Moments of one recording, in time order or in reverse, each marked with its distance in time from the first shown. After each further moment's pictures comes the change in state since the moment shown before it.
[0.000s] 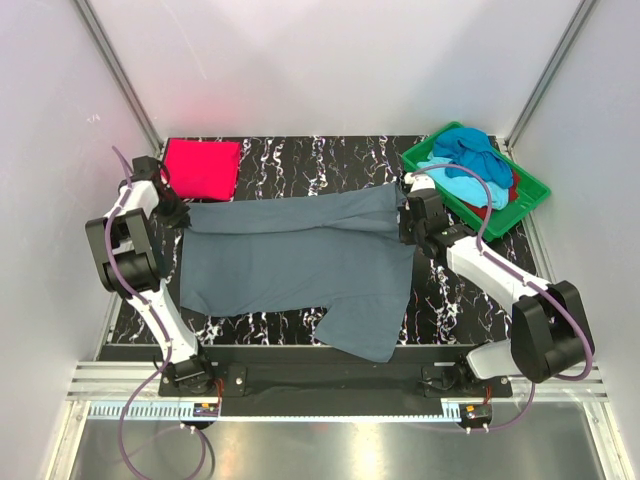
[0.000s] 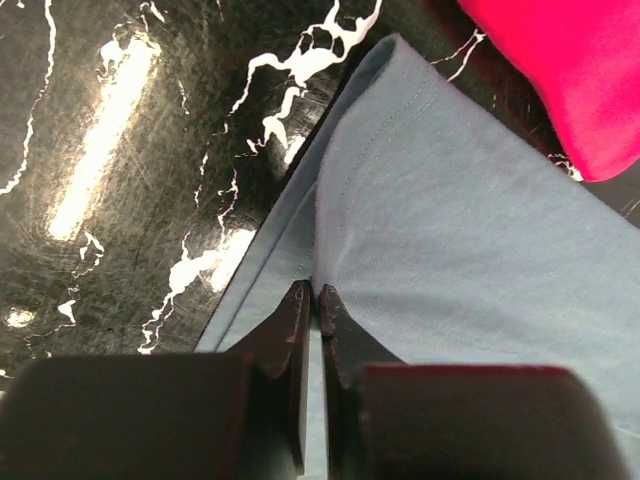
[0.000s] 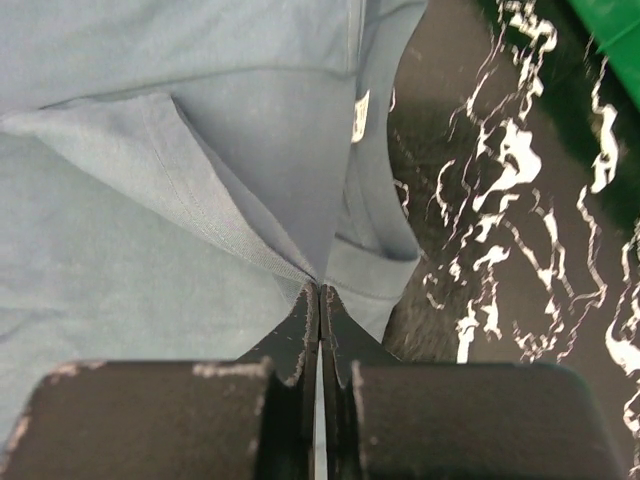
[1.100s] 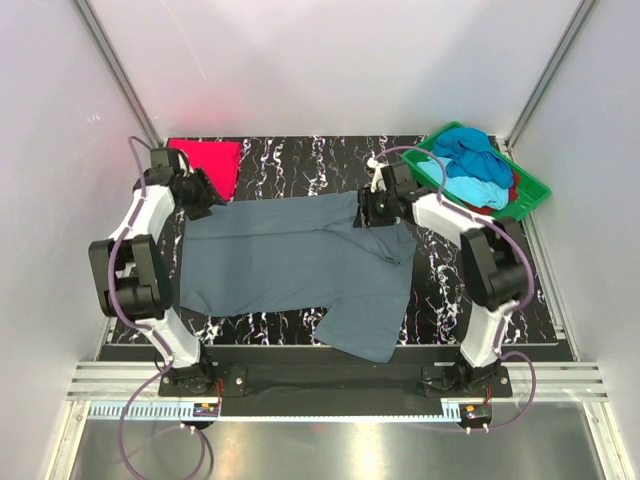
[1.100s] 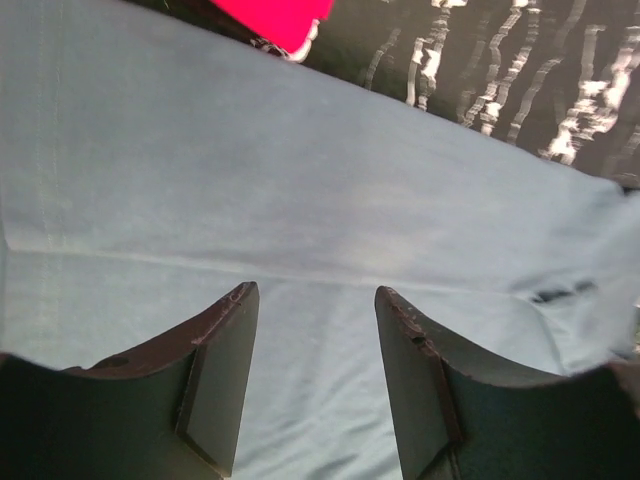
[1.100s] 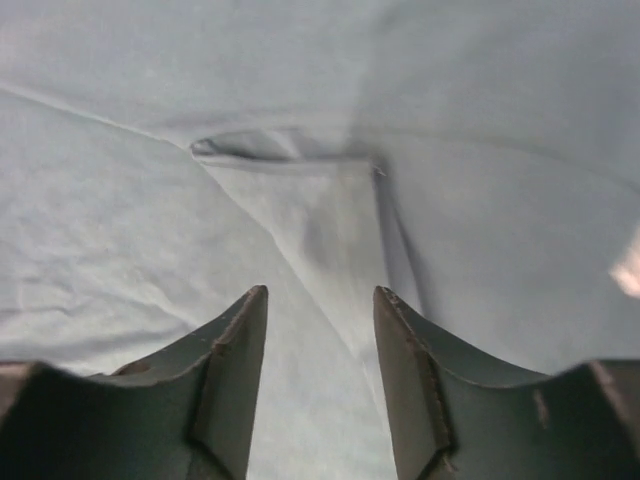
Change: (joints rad) left arm -0.166 -0.225 -0.109 0.074 0.167 -0.043; right arm -0.010 0.433 0.376 -0.090 -0.426 0.034
